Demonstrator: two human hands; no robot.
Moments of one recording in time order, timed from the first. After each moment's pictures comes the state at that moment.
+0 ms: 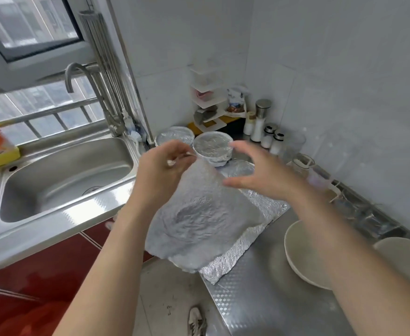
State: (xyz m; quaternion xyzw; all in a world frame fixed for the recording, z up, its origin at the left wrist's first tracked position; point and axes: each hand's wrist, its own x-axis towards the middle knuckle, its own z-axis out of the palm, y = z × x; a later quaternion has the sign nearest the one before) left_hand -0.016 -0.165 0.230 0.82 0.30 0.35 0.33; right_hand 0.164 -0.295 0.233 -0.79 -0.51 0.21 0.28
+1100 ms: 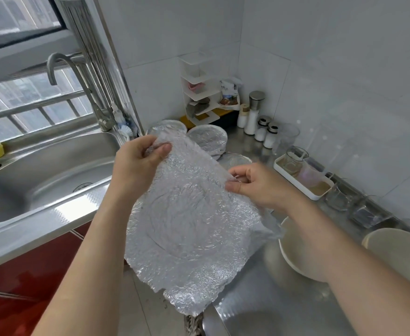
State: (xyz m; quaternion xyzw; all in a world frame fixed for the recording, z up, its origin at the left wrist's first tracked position) left_hand -0.019 -0.138 0.218 0.77 0.36 0.35 0.39; right_hand 0.175 -0.298 0.184 -0.68 -0.50 0.36 0.40
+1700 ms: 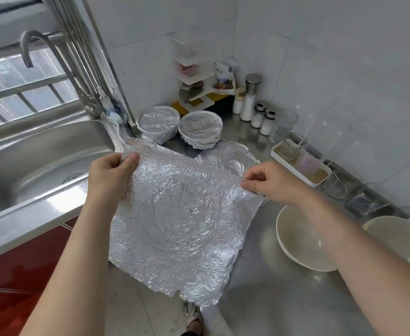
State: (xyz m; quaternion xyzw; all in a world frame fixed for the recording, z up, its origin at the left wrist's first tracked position) left_hand -0.042 -0.108 0.158 0.64 0.48 0.35 0.49; right_hand 0.216 -0.313 0.141 -0.74 -0.45 0.35 0.36
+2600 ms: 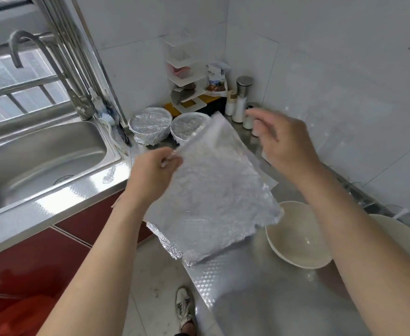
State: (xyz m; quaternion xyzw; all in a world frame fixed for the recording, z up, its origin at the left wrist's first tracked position) left_hand 0.019 -0.153 0.166 0.86 0.35 0.24 0.28; right_hand 0.209 -0.317 0.222 -0.76 -0.50 -0.03 0.42
